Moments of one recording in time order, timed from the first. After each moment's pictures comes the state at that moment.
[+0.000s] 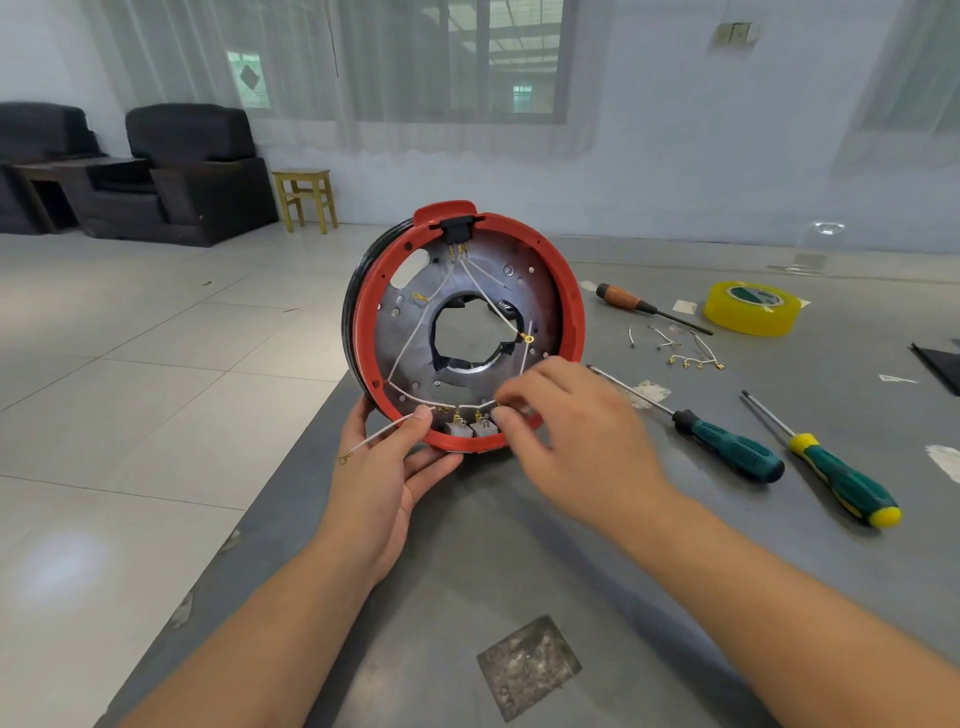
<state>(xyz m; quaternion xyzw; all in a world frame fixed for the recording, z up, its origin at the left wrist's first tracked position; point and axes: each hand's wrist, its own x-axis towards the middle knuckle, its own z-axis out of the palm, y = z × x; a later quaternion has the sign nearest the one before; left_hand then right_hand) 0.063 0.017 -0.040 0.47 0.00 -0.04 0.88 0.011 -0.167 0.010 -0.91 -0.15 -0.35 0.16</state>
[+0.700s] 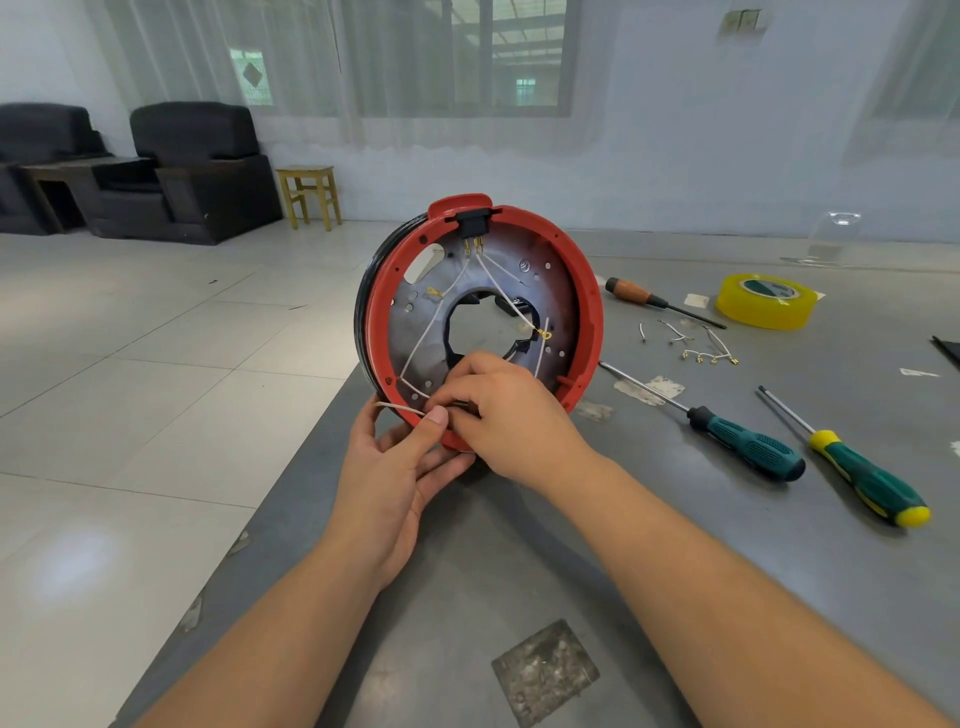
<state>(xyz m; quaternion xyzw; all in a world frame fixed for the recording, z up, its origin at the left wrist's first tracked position) 0.063 0.020 -0.044 0.47 -0.02 -0.05 0.88 0.070 -0.126 0.002 -0.93 -0.17 -0.18 0.27</state>
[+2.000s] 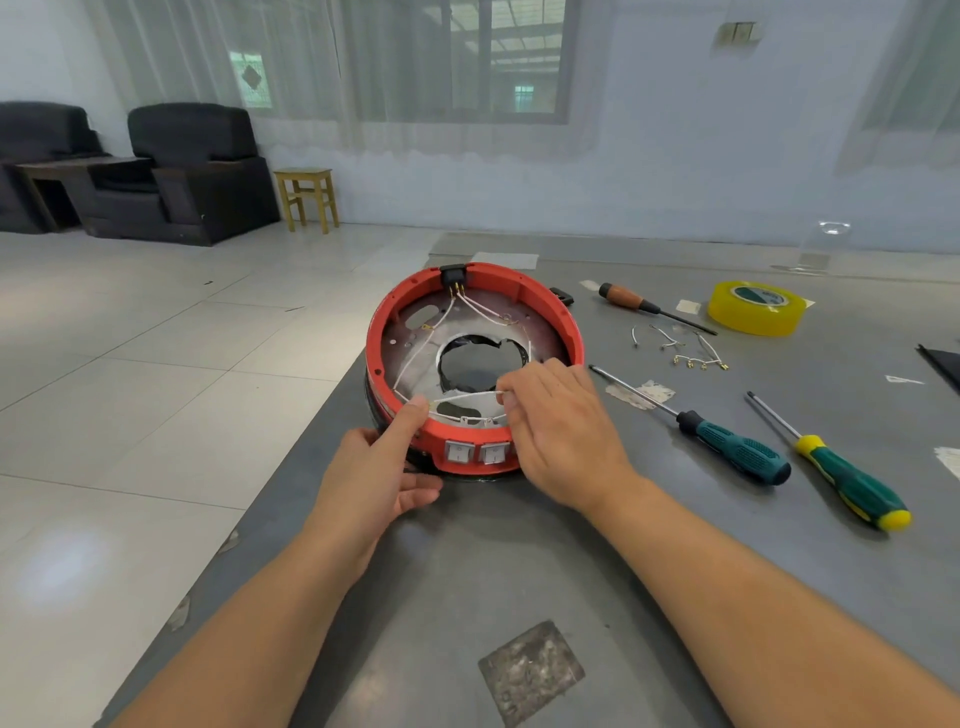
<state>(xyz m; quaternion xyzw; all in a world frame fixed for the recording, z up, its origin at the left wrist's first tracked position) 0.066 0.029 -0.030 0.68 0.11 -0.08 0.72 0.055 -0.174 -0.024 -0.88 -0.19 -0.41 0.12</state>
